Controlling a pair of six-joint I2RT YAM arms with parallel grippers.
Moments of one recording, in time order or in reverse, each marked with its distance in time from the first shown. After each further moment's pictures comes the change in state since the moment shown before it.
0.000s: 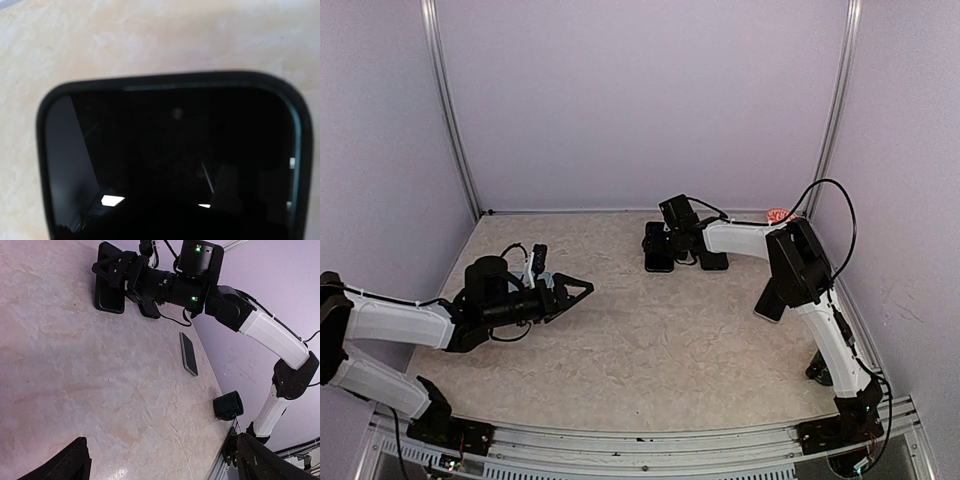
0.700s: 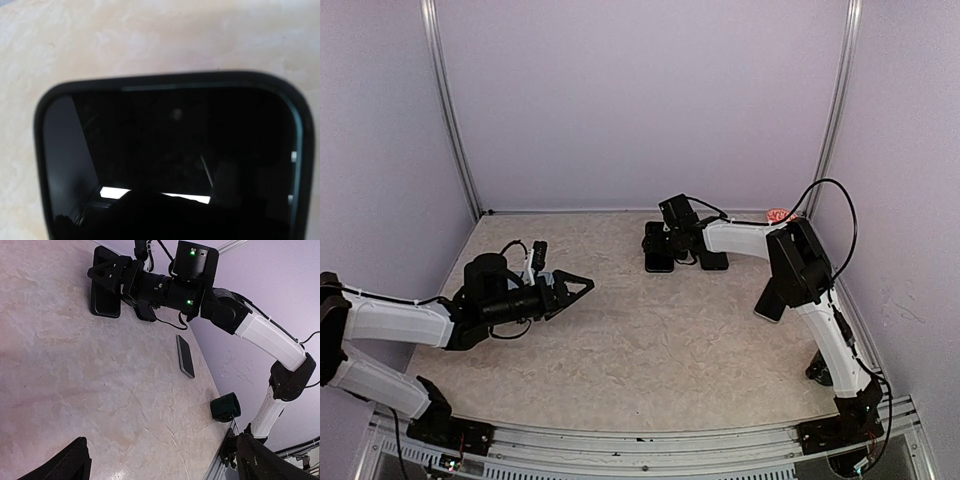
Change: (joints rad) left arm 0.000 -0.008 0.016 -0.008 0.003 0.000; right arm 0.002 -0.005 0.000 -0.009 0.000 -0.023
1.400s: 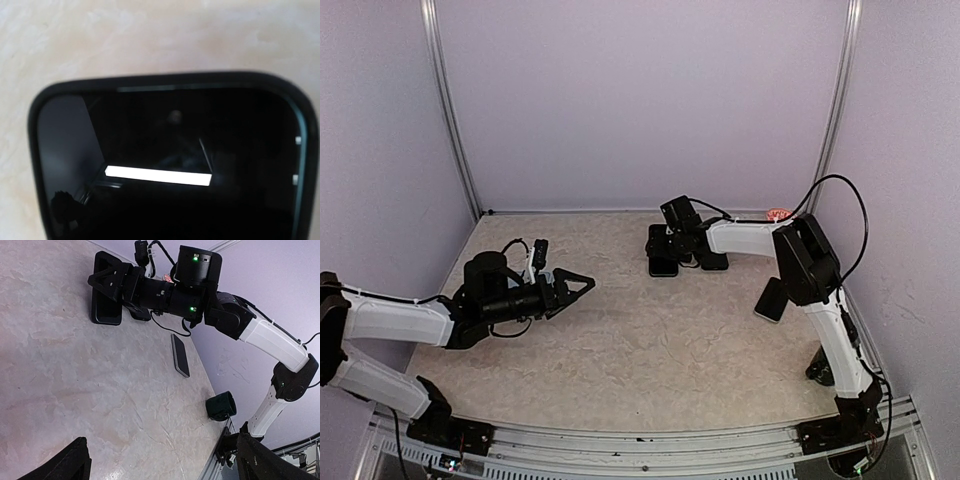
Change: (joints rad) left arm 0.000 0.000 0.011 0.000 0.019 -0.008; right arm 0.018 -0.097 -0.130 0.000 0.033 -0.001
